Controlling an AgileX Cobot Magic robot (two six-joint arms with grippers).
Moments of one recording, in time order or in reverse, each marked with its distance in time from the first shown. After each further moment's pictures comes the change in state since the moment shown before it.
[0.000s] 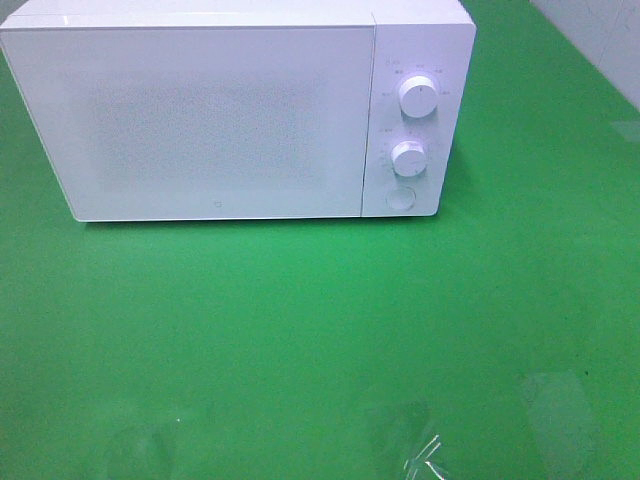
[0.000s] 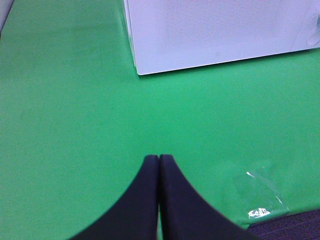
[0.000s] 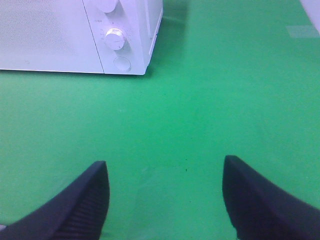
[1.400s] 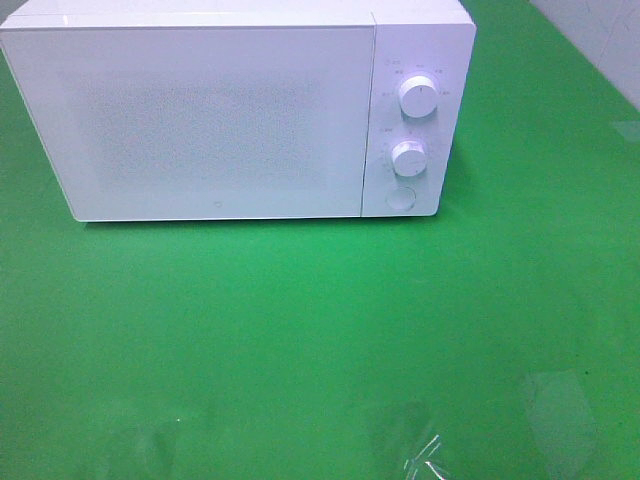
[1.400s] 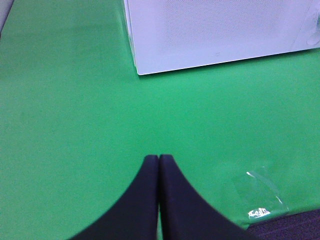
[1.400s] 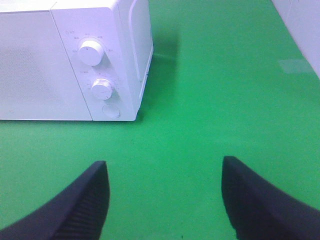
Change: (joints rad) left arm 0.000 0.000 0.000 0.000 0.000 0.000; right arm 0.000 0.316 0.016 0.000 -0.394 -0.002
